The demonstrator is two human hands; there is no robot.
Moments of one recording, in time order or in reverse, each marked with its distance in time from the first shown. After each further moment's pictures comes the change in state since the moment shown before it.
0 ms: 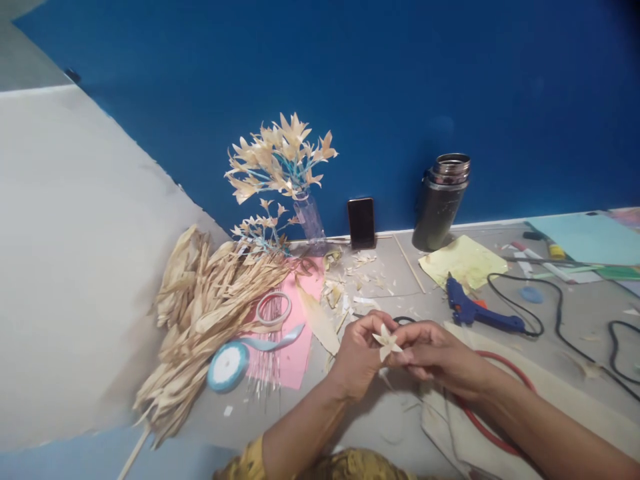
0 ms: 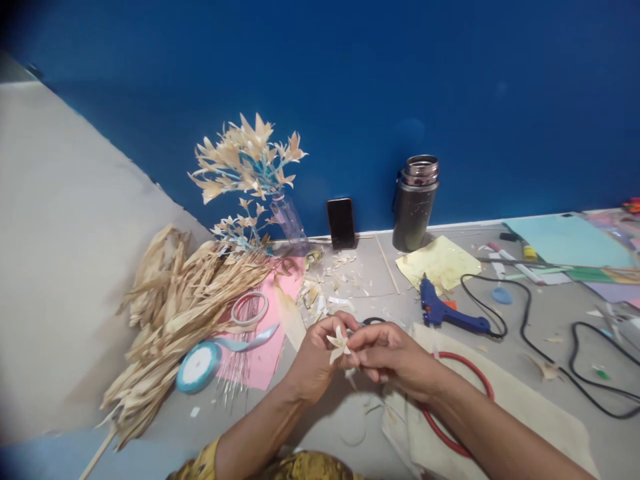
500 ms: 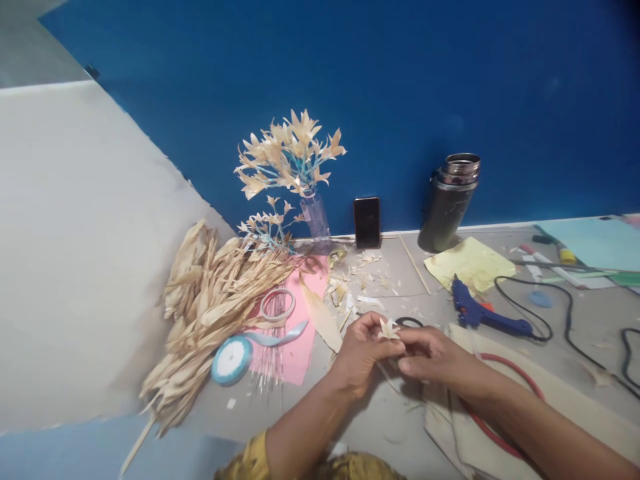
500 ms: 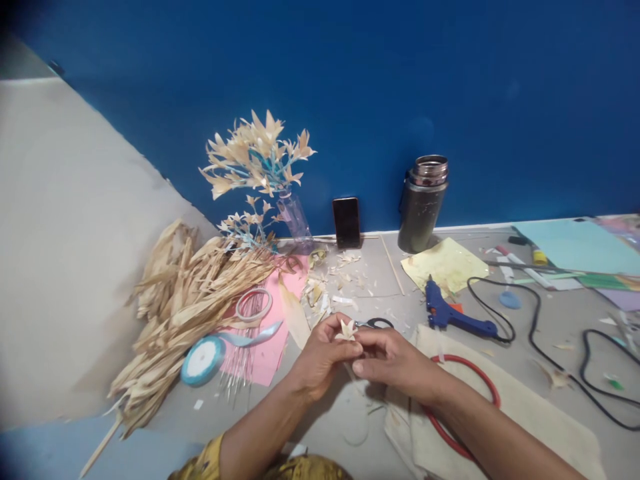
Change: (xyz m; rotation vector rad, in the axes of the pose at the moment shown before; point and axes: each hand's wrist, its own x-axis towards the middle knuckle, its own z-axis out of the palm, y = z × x) left_hand 0.002 -0.012 -0.009 -0.121 0.068 -0.122; right_hand -0.005 -0.009 0.010 -0.364 -0.150 -0.160
